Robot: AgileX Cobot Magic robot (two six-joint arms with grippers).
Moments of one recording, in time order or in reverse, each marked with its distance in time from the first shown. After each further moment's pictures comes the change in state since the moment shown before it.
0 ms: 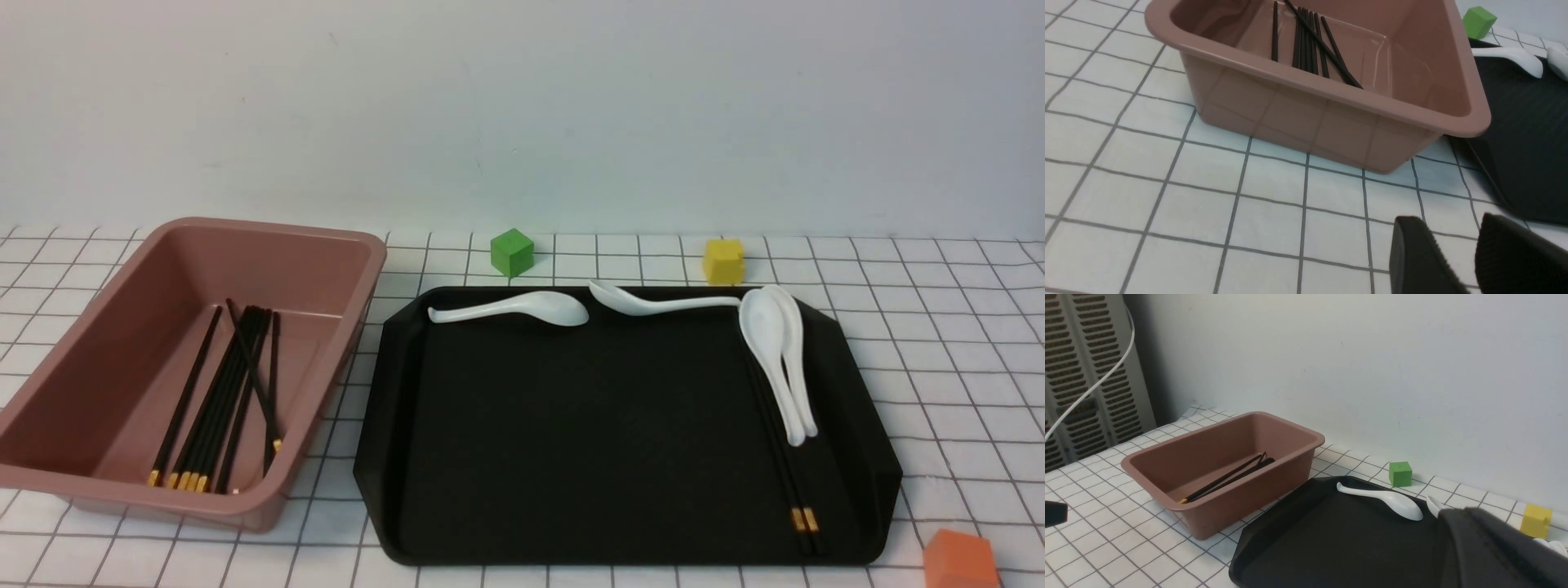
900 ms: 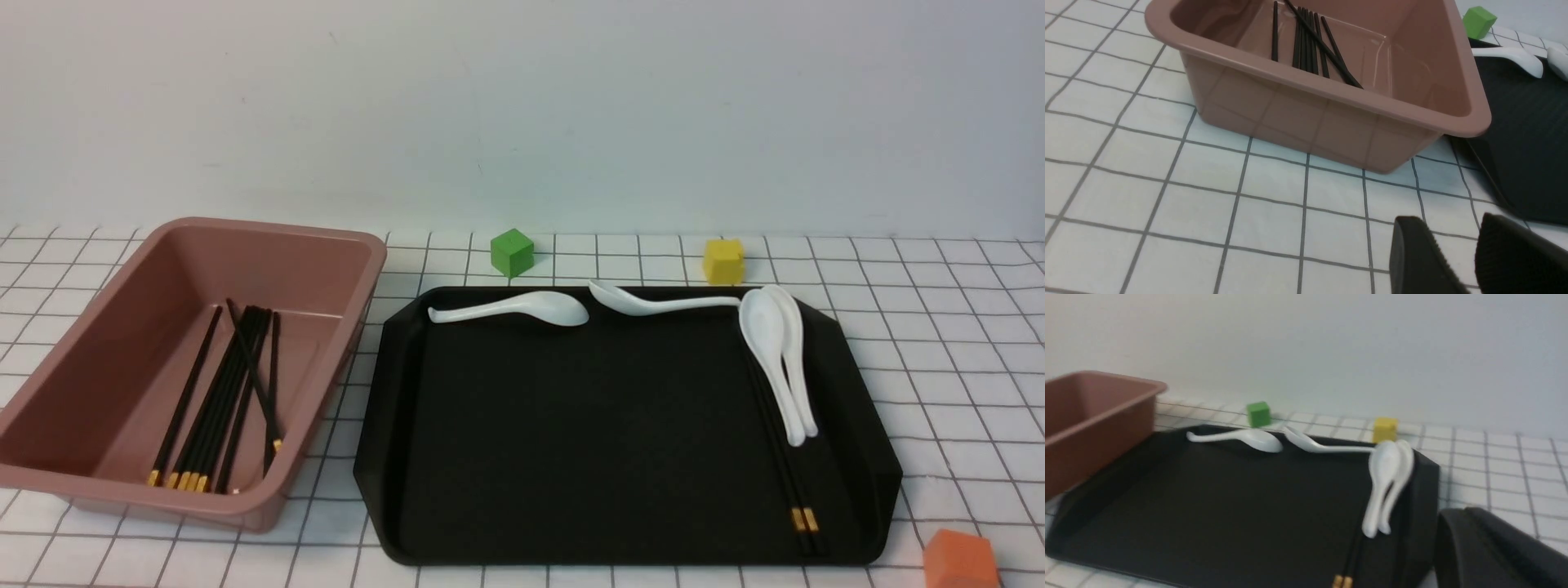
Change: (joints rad) right arm -0.427 -0.235 0.353 -0.002 -0.034 0.000; left arm 0.000 0.000 0.000 0.000 0.000 0.000
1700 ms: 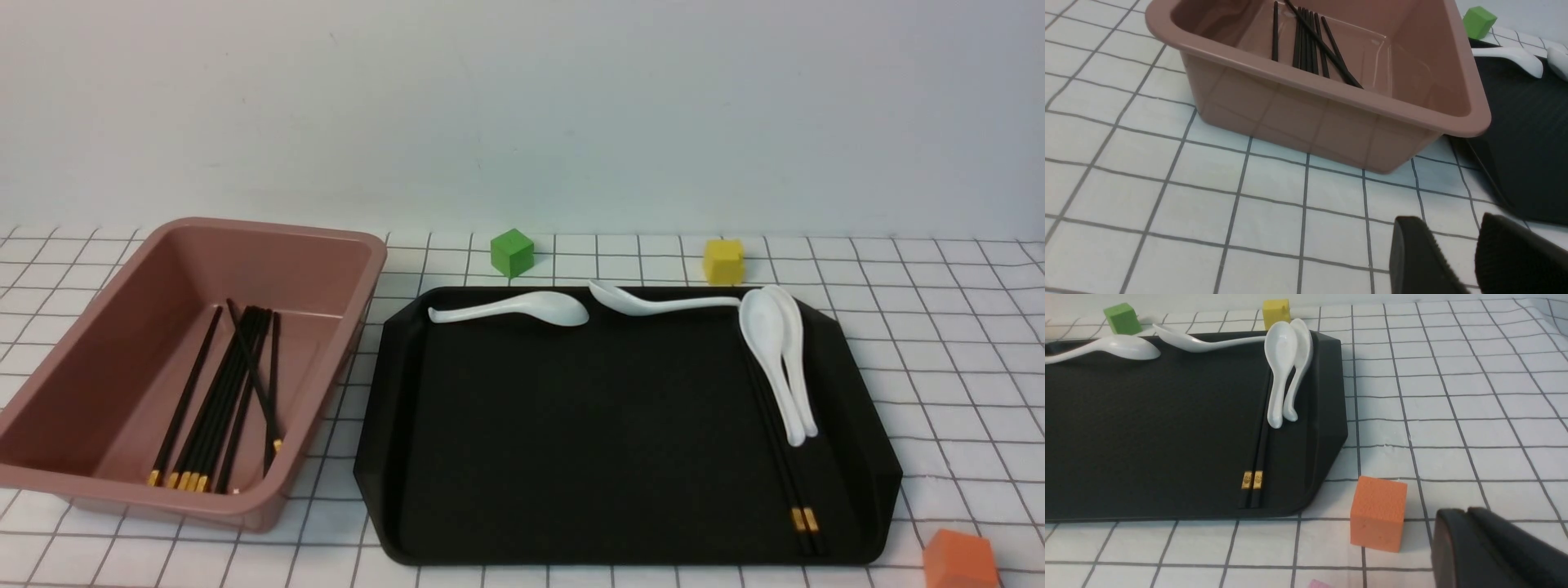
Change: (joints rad) right arm -0.192 -0.045 0.111 0.024 0.118 0.007; left arm 0.000 0.000 0.000 0.000 0.000 0.000
